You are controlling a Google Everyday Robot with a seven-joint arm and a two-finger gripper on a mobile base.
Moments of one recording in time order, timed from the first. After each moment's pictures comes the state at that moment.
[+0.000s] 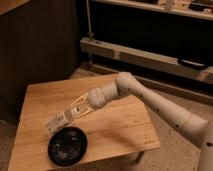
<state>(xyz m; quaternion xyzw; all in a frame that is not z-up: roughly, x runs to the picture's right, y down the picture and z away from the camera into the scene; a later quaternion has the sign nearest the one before) -0.127 0.098 0.639 -0.25 -0.66 -0.06 0.71</state>
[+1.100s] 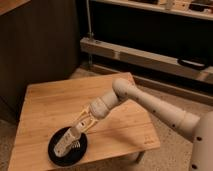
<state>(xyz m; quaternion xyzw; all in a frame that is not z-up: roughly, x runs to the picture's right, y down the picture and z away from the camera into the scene) -0.120 0.163 0.657 -0.38 -0.63 -0.08 0.67</state>
